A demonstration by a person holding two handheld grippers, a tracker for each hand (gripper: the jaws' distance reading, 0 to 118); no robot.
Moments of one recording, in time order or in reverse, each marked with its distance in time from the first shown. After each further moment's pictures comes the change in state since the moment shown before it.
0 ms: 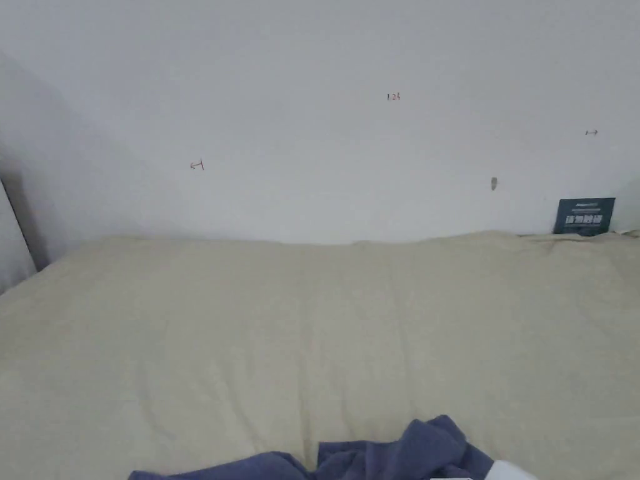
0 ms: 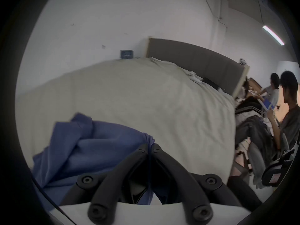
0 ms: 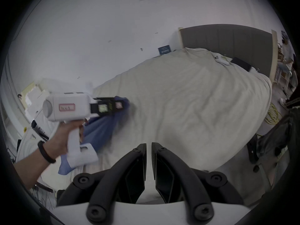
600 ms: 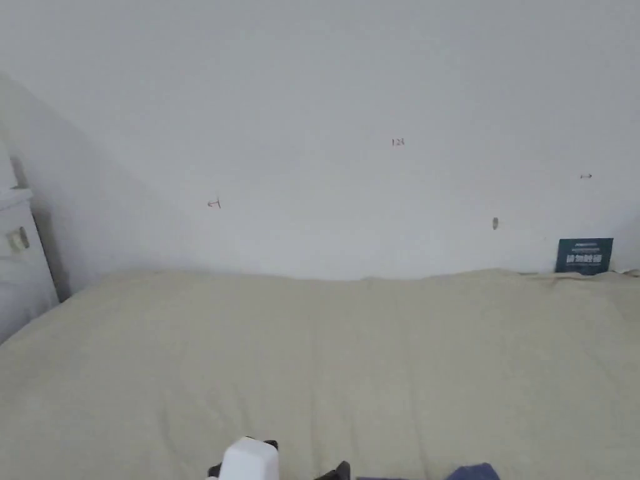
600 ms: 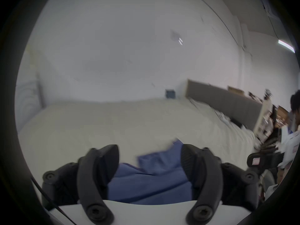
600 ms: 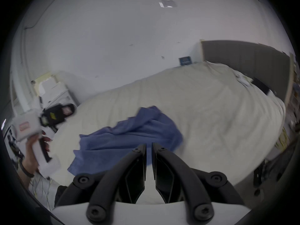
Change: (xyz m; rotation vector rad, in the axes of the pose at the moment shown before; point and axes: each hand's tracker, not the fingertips) left arm -0.072 -0.062 0.315 0.504 0.523 0.154; right arm -0.077 0.029 -0.013 0.086 0.205 0.210
